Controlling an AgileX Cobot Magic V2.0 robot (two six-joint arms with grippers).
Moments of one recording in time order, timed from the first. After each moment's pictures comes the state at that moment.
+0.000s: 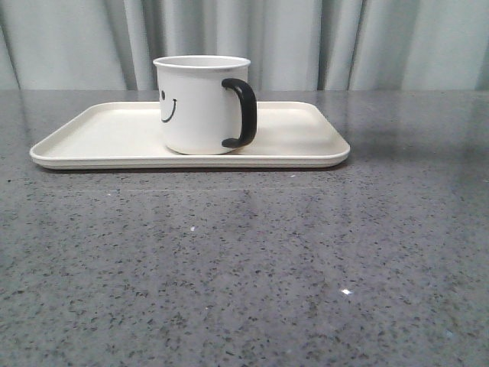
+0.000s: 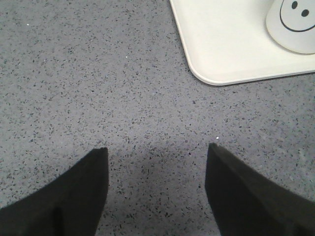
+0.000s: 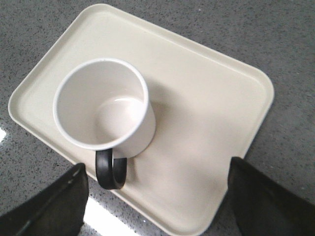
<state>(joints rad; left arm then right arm) -0.06 0.71 -0.77 -0.16 0.90 0.06 0.44 1.55 -1.55 0.31 0.88 -0.19</state>
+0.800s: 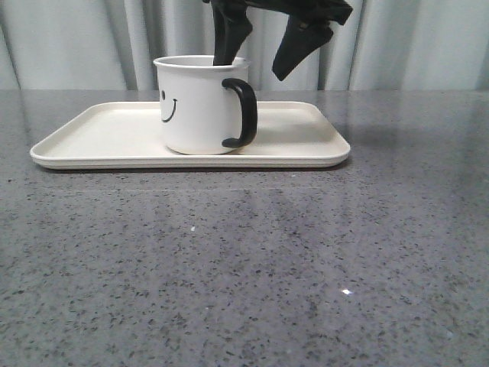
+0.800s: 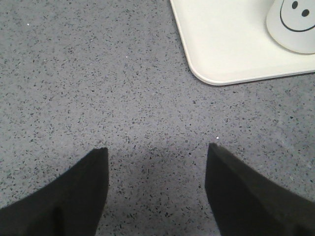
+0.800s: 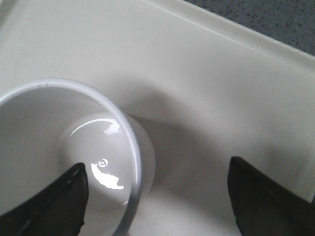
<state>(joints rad) -0.06 0.71 -0.77 -0.16 0.90 0.06 0.52 1.92 -1.79 0.20 0.93 -0.02</state>
